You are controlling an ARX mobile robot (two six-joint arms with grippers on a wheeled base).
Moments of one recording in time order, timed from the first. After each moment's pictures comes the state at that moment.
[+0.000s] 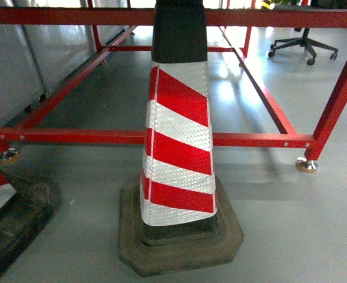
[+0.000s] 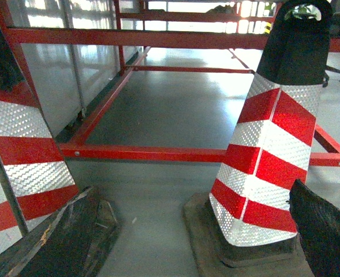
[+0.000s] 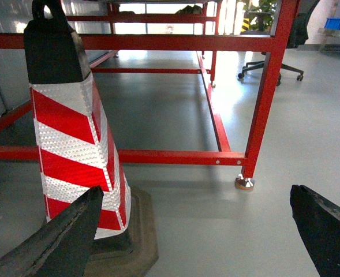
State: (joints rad) left arm 0.00 0.01 0.01 0.00 0.00 -0.01; right arm 0.00 0.00 0.01 -0.01 0.00 0.00
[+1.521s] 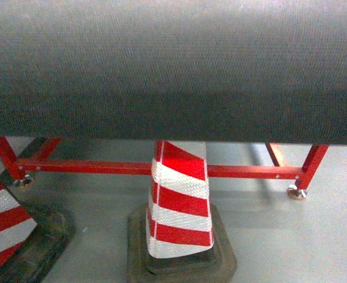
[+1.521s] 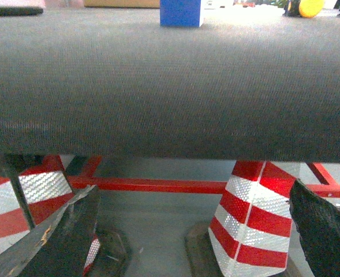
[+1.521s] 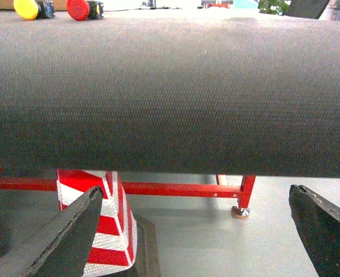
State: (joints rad) left arm 0.00 0.01 0.01 -0.01 0.00 0.00; right arm 0.00 0.00 0.01 0.00 0.00 0.00
